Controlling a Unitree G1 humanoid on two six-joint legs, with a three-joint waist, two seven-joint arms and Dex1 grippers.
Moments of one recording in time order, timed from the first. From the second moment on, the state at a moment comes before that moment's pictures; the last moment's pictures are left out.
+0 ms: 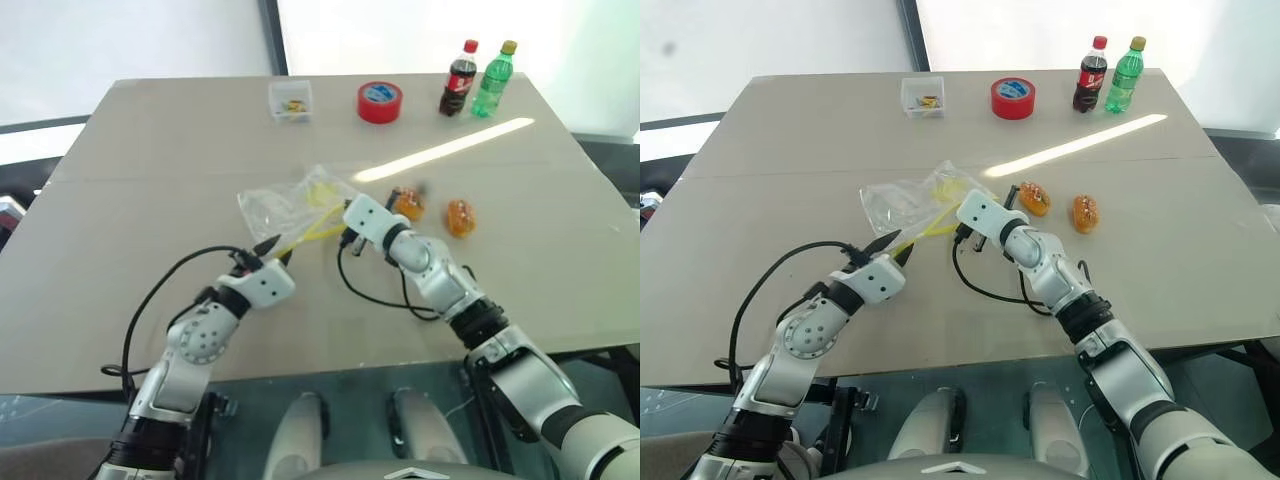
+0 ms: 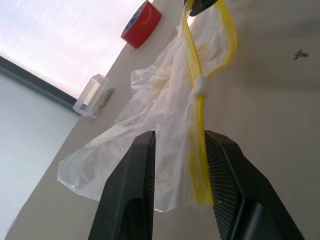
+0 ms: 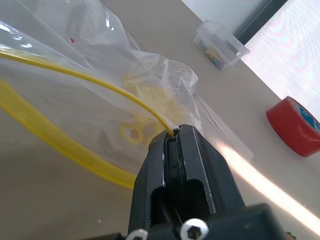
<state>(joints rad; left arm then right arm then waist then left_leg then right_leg) -0.03 0.53 -0.05 -0.13 0.39 -0.23 -0.28 -0.72 -0.15 0.43 0.44 -0.53 -0.03 0.26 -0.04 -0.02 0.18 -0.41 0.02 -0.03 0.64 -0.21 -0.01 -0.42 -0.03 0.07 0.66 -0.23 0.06</state>
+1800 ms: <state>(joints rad) -0.08 0.44 -0.08 -0.12 0.30 -0.14 -0.33 -0.62 -0.07 0.30 0.39 -0.33 0.02 0.26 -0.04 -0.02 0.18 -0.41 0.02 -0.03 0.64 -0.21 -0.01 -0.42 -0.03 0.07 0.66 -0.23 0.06</state>
